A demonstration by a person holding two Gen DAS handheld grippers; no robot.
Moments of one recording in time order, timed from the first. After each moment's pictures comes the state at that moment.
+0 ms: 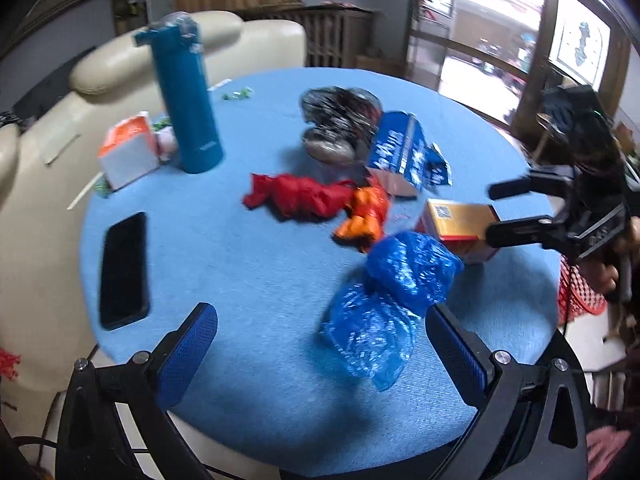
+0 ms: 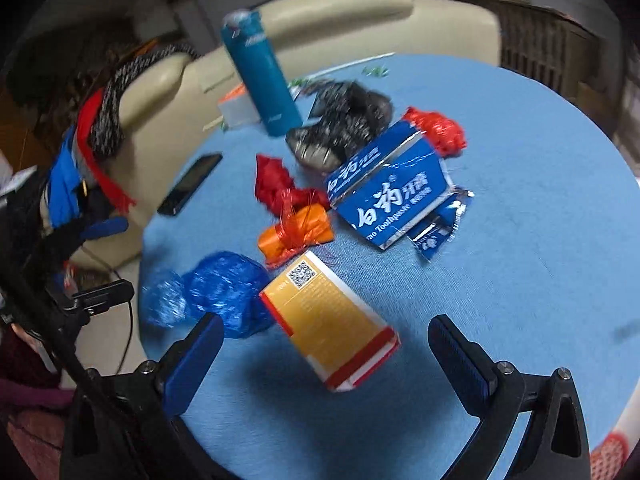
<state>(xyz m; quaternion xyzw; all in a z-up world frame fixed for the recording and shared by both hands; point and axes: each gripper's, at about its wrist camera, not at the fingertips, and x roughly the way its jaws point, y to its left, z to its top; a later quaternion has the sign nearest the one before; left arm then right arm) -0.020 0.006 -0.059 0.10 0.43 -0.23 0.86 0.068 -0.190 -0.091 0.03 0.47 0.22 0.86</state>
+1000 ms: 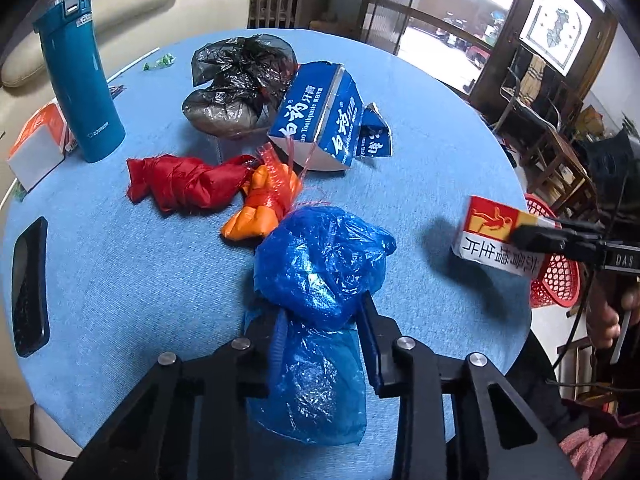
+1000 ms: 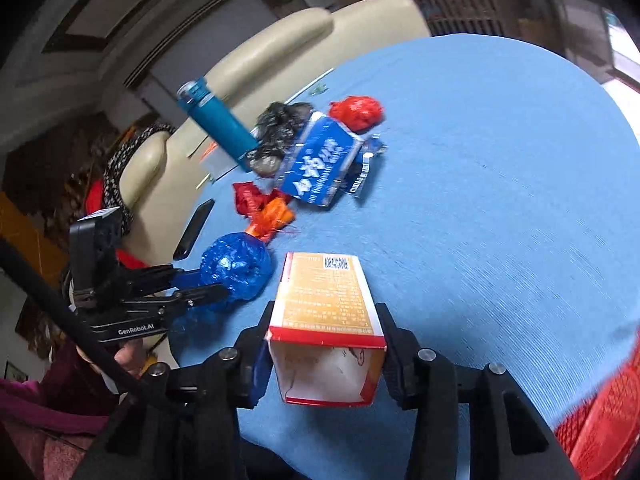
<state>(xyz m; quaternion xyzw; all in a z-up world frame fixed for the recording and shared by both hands) 0.007 -0.070 -0.096 0.09 0.49 -0.30 0.81 -0.017 -0.279 -0.114 0.23 0.42 0.17 0.86</state>
